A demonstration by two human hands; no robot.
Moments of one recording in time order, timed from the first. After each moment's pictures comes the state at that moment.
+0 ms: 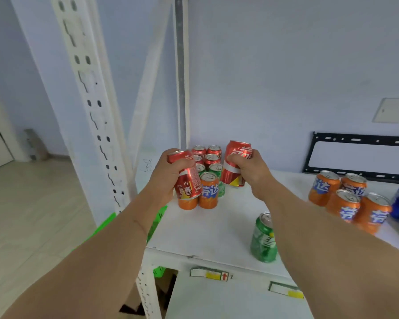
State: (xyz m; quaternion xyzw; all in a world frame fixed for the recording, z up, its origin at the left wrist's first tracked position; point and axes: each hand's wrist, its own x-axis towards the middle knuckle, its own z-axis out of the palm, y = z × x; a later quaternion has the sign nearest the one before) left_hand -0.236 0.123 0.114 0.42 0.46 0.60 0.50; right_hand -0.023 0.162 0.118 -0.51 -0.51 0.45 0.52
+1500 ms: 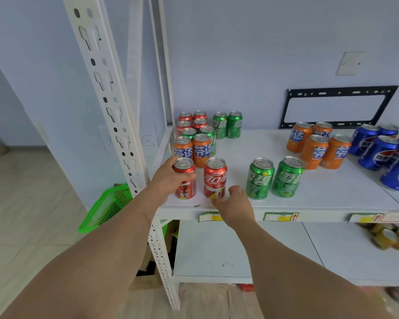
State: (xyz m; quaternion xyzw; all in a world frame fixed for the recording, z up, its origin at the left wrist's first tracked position) left_hand -0.257 0.066 0.041 0.57 0.58 0.40 0.44; right_hand -0.081 0.001 -0.003 -0.76 -0.51 0.28 0.30
